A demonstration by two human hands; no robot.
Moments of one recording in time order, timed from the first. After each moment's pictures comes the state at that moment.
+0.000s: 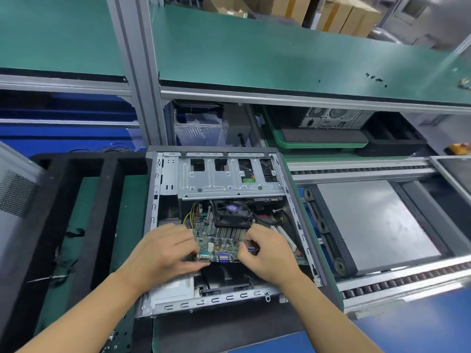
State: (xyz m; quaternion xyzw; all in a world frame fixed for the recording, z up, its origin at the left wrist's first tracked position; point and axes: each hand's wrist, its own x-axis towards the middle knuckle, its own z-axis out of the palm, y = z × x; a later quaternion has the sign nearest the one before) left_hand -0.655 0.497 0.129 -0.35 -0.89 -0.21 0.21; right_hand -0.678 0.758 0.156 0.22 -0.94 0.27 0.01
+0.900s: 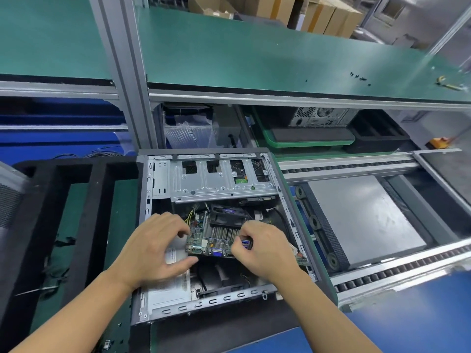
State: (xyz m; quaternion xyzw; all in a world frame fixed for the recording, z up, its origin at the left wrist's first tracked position) left_hand -0.663 0.489 0.145 -0.29 -0.90 -0.29 0.17; right_hand -0.675 0.748 0.180 0.17 -0.96 0.21 0.02
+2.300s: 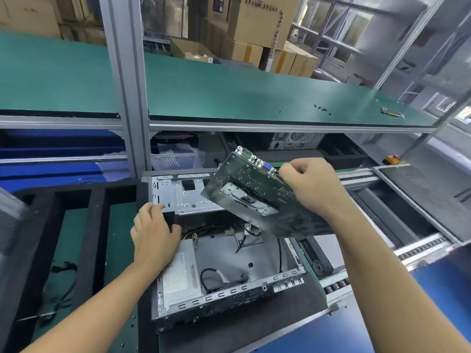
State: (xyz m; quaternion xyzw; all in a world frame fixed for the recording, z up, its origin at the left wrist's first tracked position) left_hand -0.681 0.498 0.144 0.13 -0.93 -0.32 0.09; right_hand -0.675 0.760 0.359 0.06 -0.94 0.31 0.12
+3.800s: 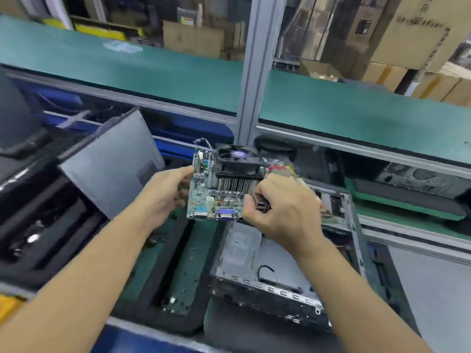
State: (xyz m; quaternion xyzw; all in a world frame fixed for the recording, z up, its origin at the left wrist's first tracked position) left_hand -0.593 0.406 0.254 0.28 -0.60 -0.74 0.10; right_hand -0.648 0.645 0.300 0.45 -0.78 0.25 0.34
